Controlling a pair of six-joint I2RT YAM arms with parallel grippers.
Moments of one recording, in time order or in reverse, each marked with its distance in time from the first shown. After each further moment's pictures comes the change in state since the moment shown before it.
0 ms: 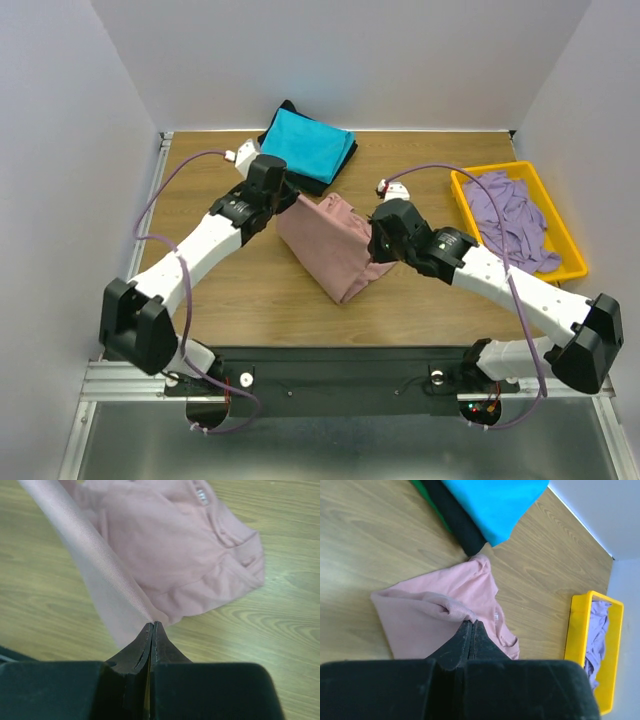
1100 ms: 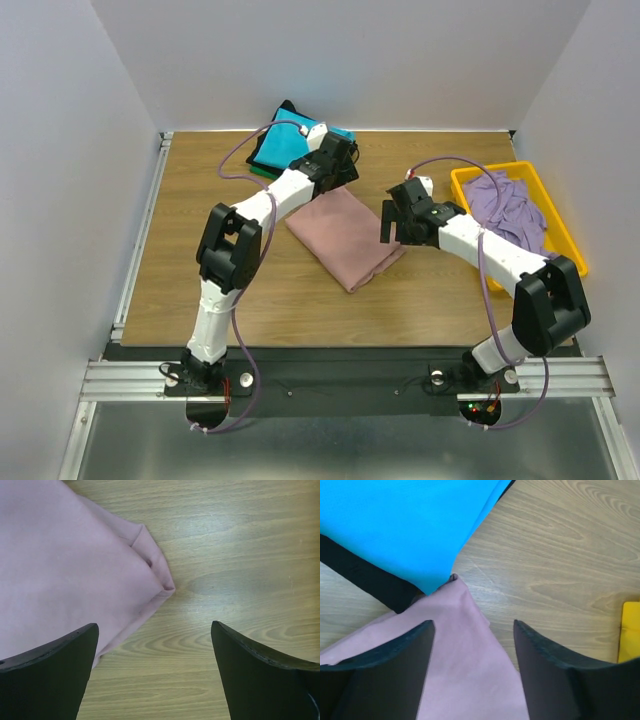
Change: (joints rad) left arm -0.089 0.786 0.686 -0.042 0.003 0.164; right arm -0.345 0.259 -0.001 -0.001 0.055 -0.039
